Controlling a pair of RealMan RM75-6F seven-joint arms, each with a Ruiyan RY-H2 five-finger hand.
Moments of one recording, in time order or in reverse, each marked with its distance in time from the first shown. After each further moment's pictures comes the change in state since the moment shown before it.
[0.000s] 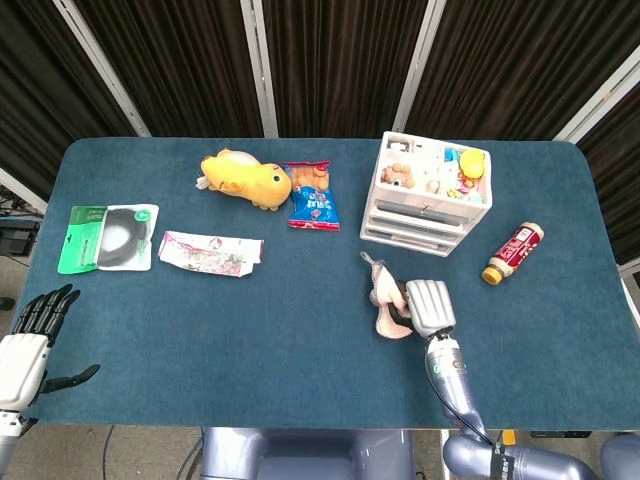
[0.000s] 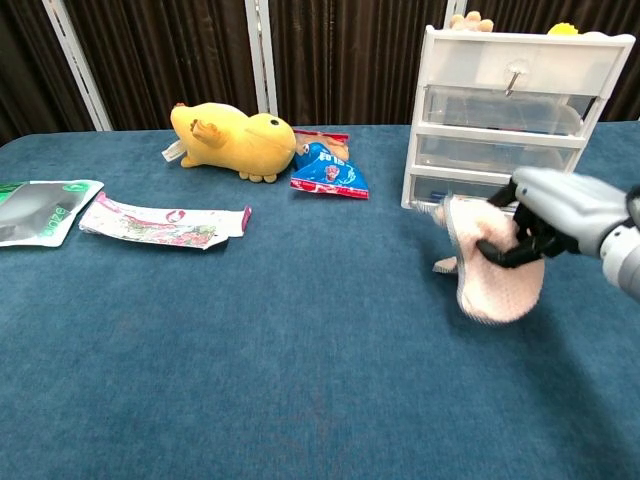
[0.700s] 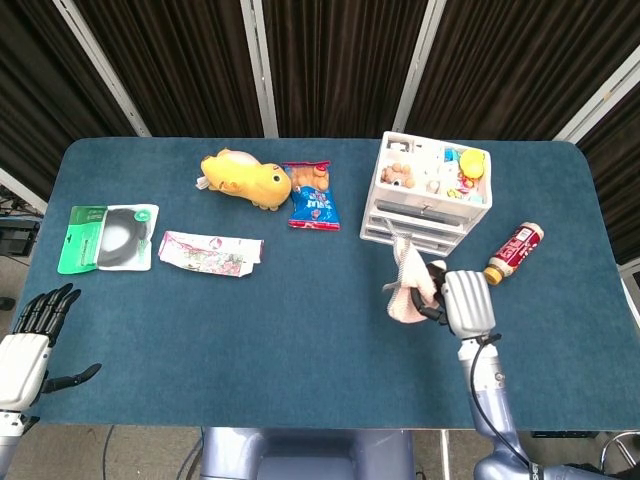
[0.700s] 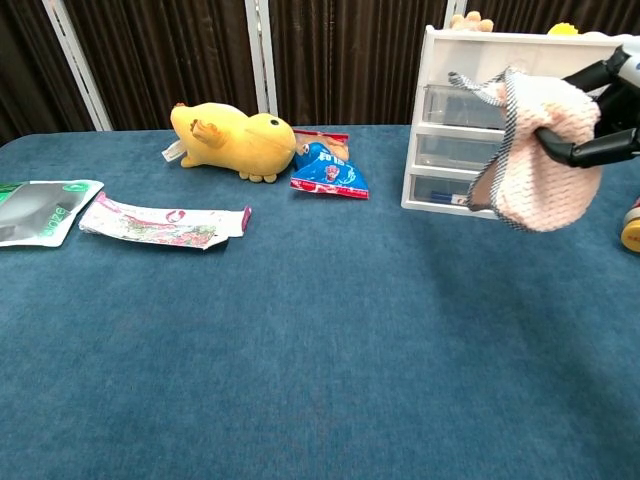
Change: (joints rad) left arm 0.002 -0.012 -0.004 0.002 0.006 0.012 0.013; right arm -0.094 0.173 0.021 -0.207 -0.183 0.173 0.216
